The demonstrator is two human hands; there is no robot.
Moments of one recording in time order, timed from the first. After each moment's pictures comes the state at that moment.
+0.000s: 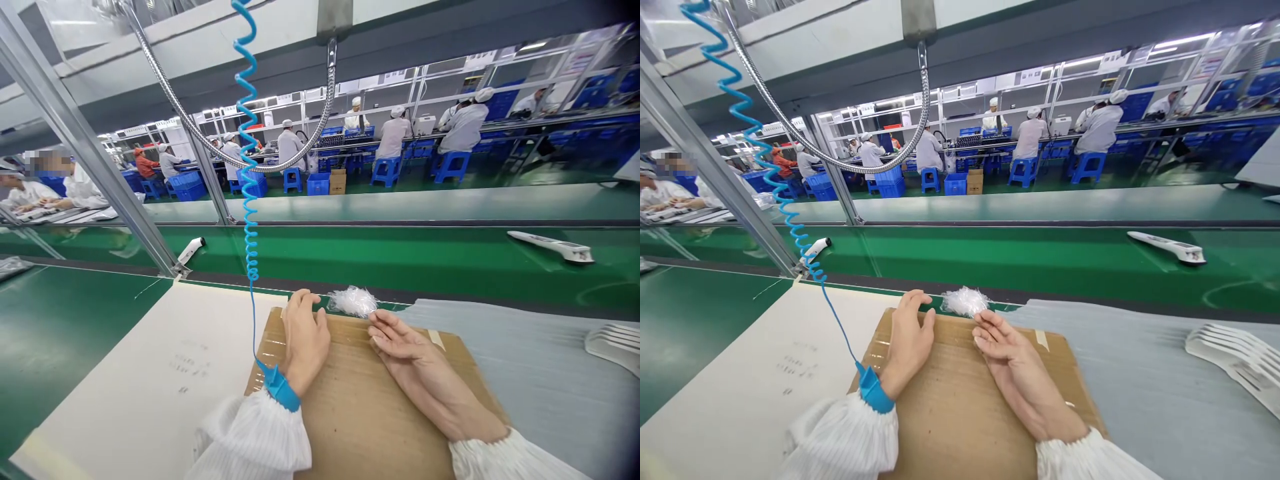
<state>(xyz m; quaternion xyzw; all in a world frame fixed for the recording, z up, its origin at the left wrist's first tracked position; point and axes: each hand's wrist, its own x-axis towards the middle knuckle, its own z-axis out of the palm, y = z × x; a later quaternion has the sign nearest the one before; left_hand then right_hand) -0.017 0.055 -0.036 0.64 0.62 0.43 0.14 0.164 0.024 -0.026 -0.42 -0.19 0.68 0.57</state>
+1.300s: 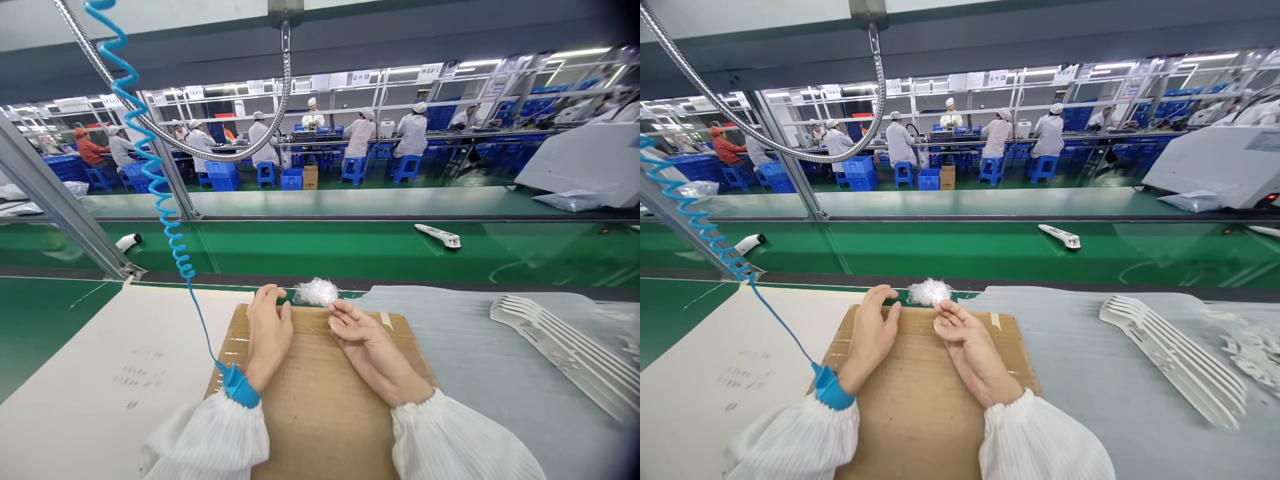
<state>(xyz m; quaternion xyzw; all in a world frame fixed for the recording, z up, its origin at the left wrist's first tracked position) -0.022 0.058 -0.041 0.65 0.61 0.44 0.11 0.163 0.023 -0.027 -0.36 -0.22 0.70 0.57</state>
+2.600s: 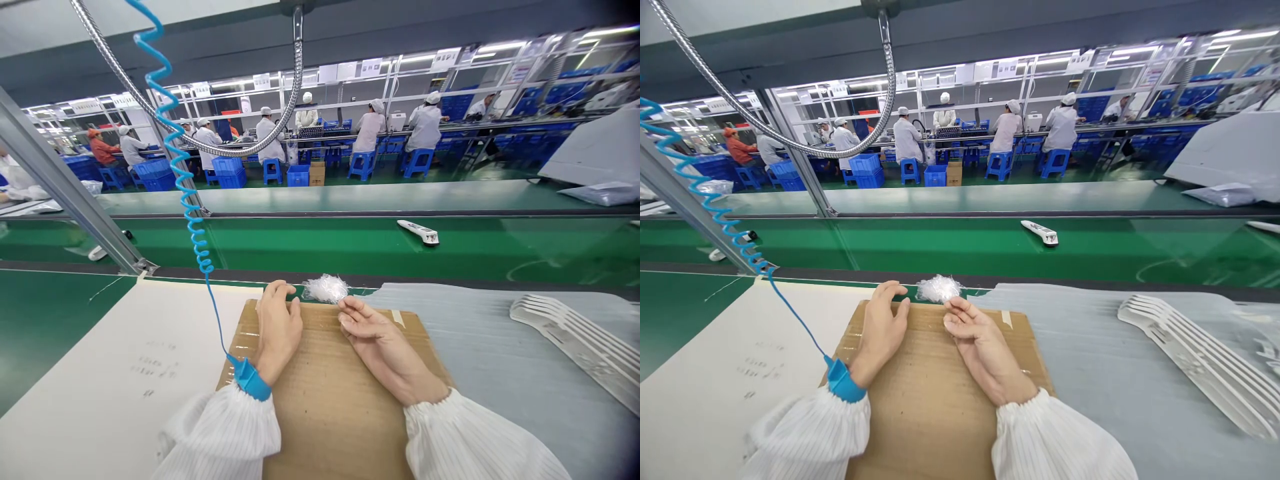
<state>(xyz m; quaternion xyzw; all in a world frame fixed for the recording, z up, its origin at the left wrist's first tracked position) -0.021 0.057 -0.041 0.65 0.61 0.44 0.11 0.164 0.019 -0.018 -0.37 -0.21 0.71 0.56</state>
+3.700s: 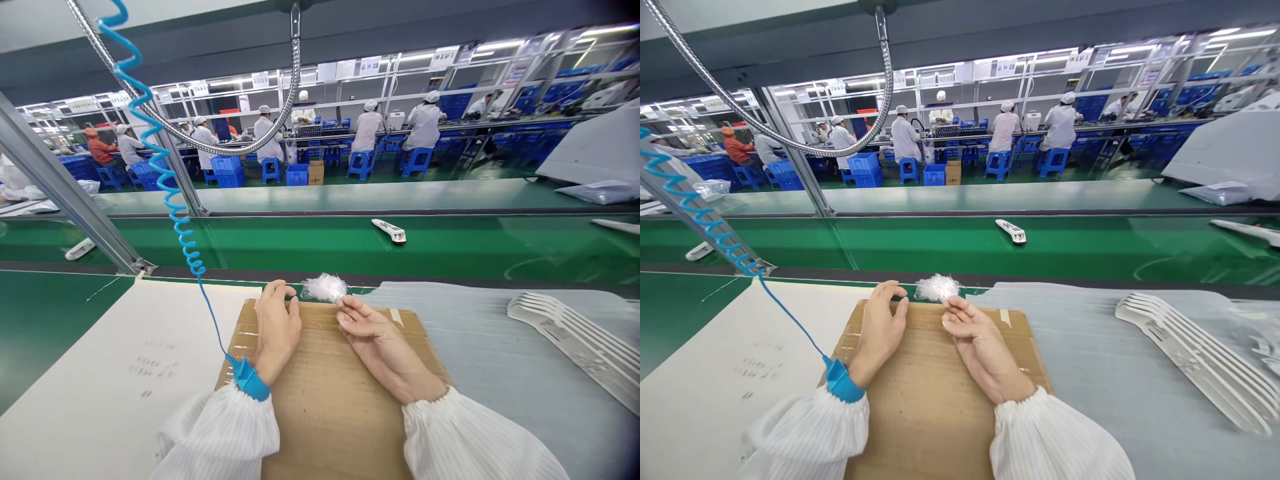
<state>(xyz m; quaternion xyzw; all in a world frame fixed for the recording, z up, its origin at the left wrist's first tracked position) -0.019 0.056 -0.041 0.65 0.61 0.44 0.12 0.163 0.022 -0.020 -0.37 -0.22 0.71 0.56</state>
